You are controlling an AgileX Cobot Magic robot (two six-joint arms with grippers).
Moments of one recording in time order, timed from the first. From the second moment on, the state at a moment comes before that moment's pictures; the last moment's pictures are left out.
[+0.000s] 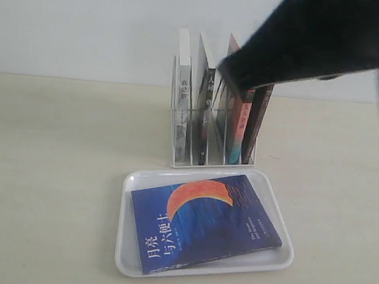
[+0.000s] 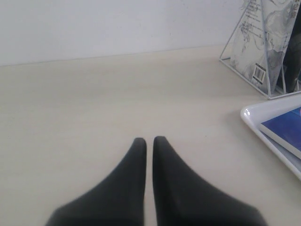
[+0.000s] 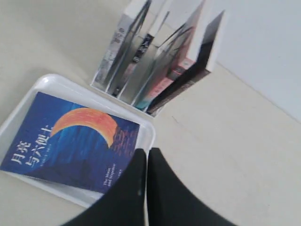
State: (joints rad) left arm -0.10 0.00 0.00 -0.04 0.33 0.08; right arm 1.15 1.25 -1.33 -0.71 1.22 0.56
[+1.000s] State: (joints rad) left arm -0.10 0.00 0.00 -0.04 0.33 0.08; right arm 0.20 0.96 -1.20 -0.34 0.72 0.15
